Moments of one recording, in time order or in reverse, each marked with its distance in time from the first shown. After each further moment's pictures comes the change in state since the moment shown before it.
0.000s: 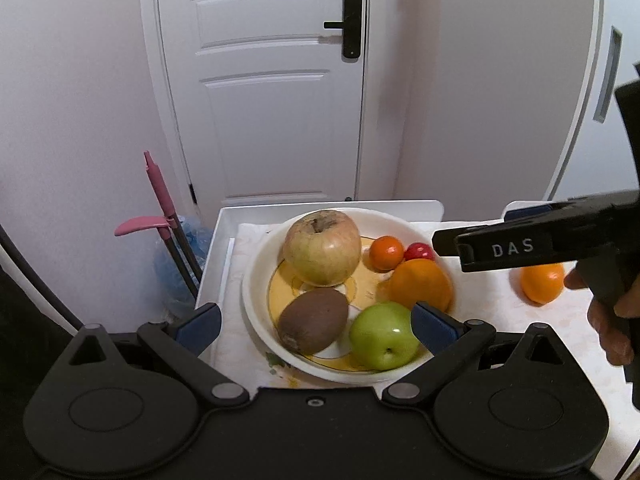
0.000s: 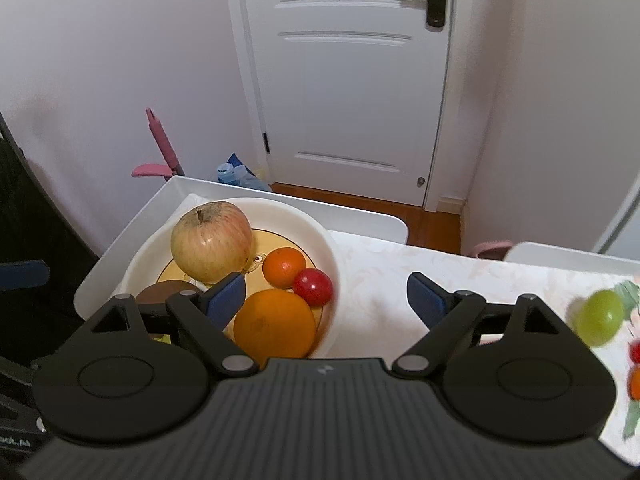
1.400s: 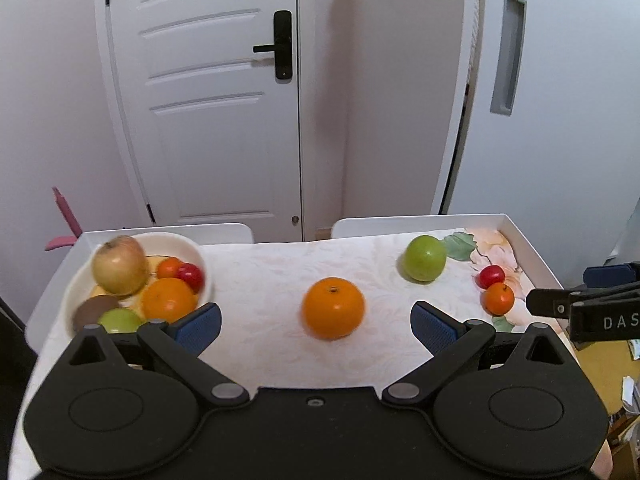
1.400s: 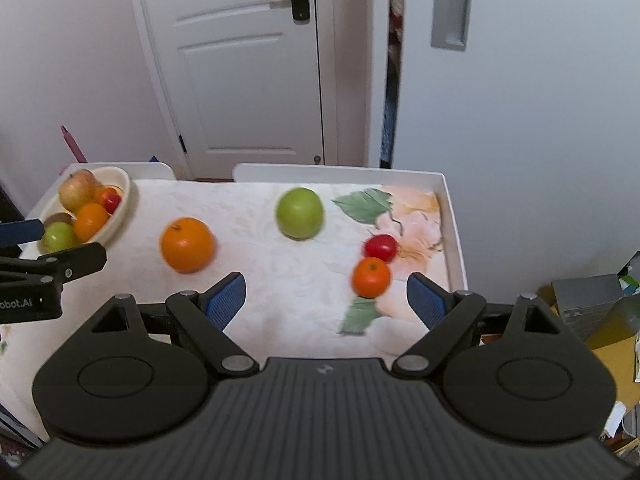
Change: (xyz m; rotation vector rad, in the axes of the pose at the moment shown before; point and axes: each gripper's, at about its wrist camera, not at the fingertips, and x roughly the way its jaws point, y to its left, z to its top) left arm -0.017 -0.244 0.005 0.006 -0.058 0.002; right arm -0.142 -0.252 -0.091 0.093 0.019 -0.128
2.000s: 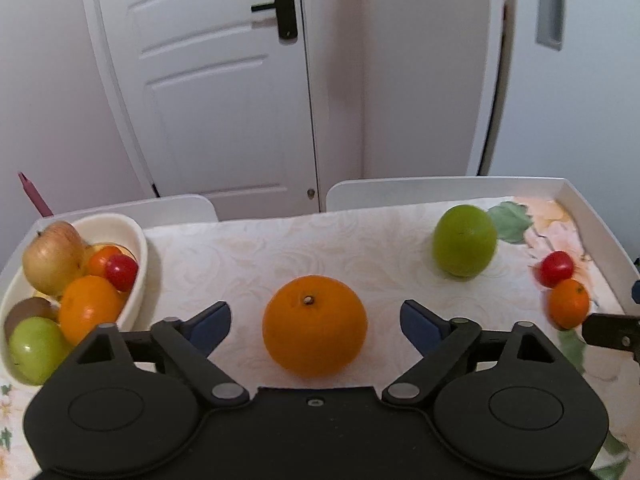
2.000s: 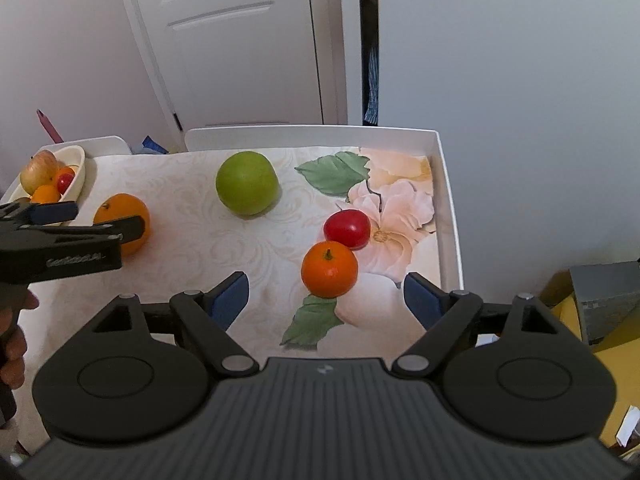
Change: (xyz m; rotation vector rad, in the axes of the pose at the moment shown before) left arm 0.121 -0.028 -0.002 0.012 0.092 0.085; right arm 0.074 -0.038 -0.006 0.004 0.074 0.040
